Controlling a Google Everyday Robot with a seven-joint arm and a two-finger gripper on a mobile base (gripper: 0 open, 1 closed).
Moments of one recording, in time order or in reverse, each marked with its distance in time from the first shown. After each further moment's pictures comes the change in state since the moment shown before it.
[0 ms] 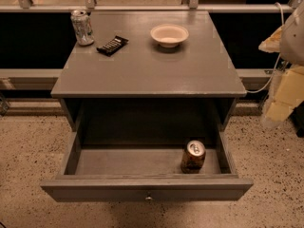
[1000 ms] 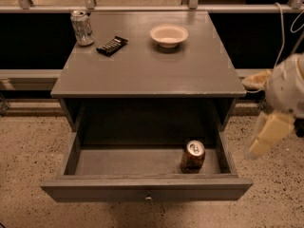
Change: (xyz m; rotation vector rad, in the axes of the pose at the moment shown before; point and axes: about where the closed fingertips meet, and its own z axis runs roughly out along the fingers) arm 0.008 0.031 0.075 -0.044 -0.198 -0.023
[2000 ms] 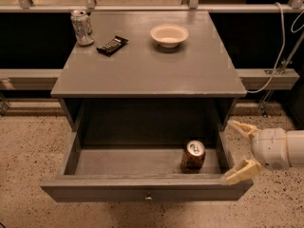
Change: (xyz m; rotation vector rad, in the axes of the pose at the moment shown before) arm 0.056 0.020 0.141 0.012 -0.532 0.143
